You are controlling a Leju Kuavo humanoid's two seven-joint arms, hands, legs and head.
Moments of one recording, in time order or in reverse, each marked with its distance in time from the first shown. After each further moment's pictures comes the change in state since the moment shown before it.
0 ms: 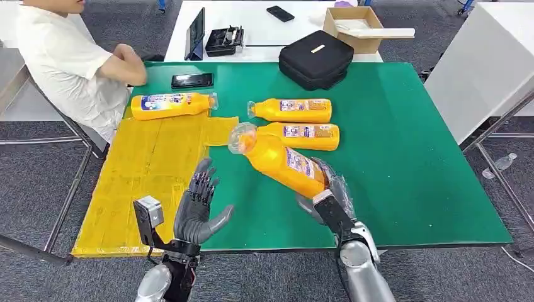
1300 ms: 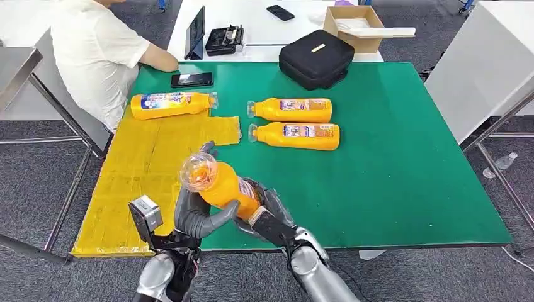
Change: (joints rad) left arm -0.057 -0.003 -0.028 -0.027 -0.086 -0.063 -0.128; right arm -0.093 0.055 0.348 0.245 -0.033 0.048 -0.013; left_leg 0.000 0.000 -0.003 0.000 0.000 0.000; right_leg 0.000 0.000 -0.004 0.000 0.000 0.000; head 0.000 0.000
